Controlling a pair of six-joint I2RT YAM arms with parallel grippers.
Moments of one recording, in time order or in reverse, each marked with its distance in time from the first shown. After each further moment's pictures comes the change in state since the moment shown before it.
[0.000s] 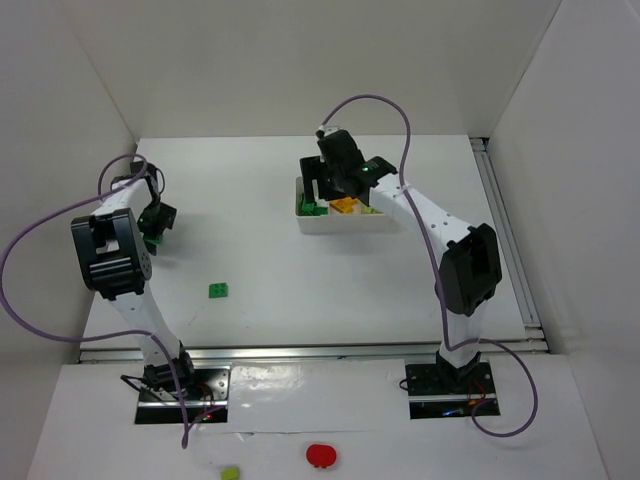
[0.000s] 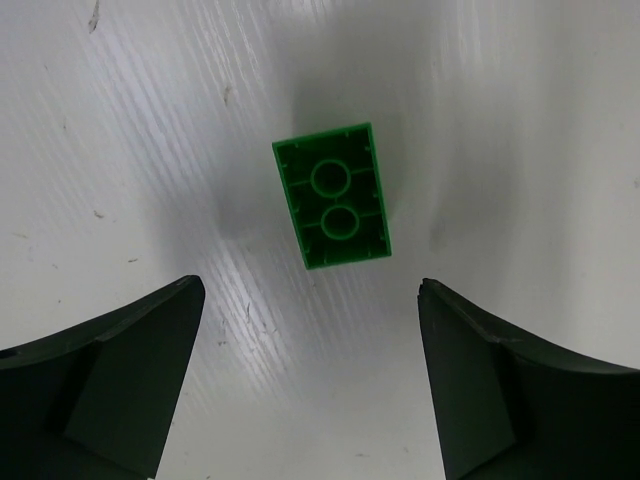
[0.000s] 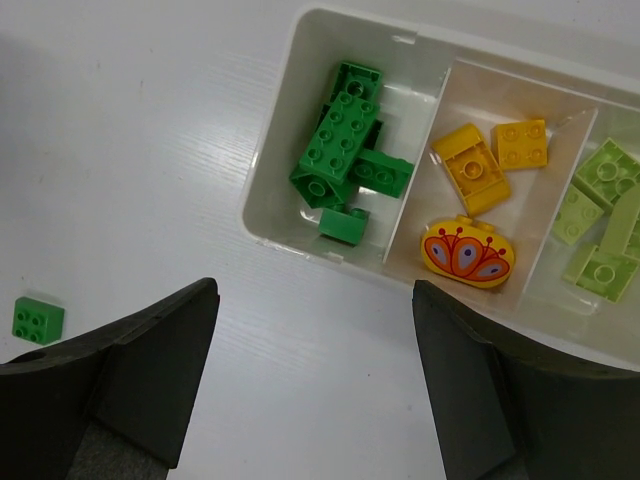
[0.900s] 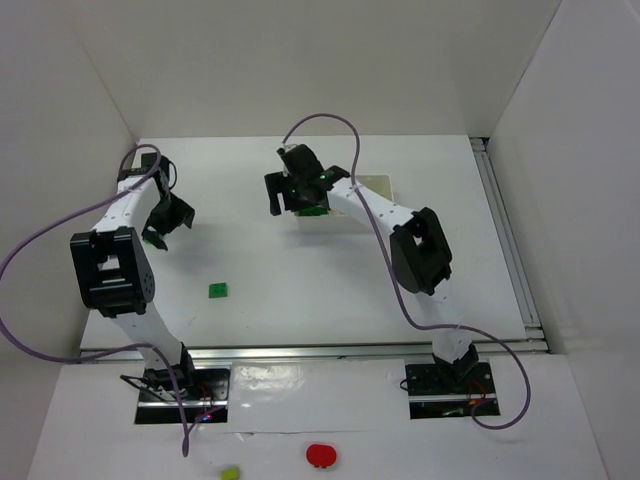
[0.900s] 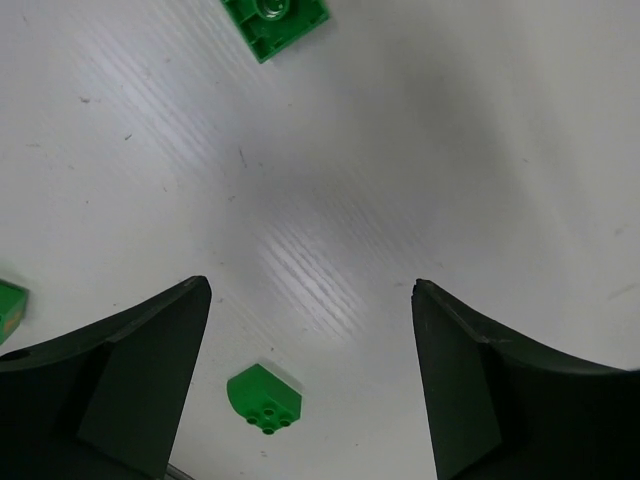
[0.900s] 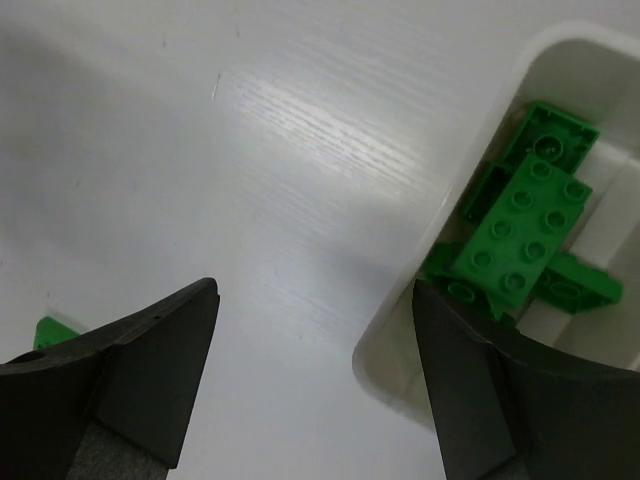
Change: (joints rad) left arm -0.116 -0.193 -0.025 -0.118 0.122 0.214; right arm 0.060 0.371 0.237 0.090 -0.143 0.017
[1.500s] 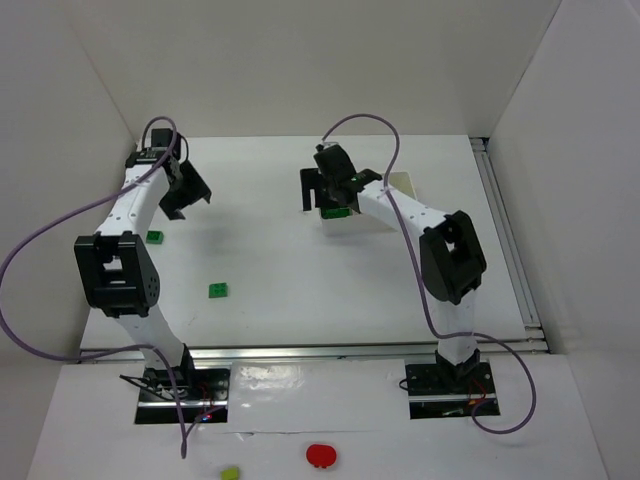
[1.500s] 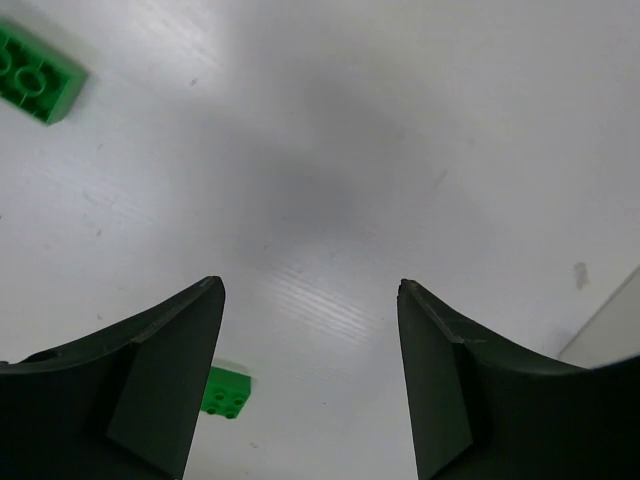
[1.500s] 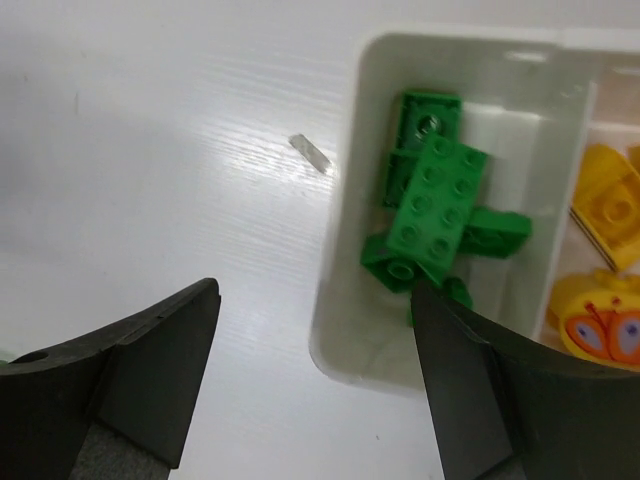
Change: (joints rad) left arm -0.120 0.014 0.196 0.059 0.148 0.200; right arm -0.085 -0.285 -0.368 0.080 0.159 0.051
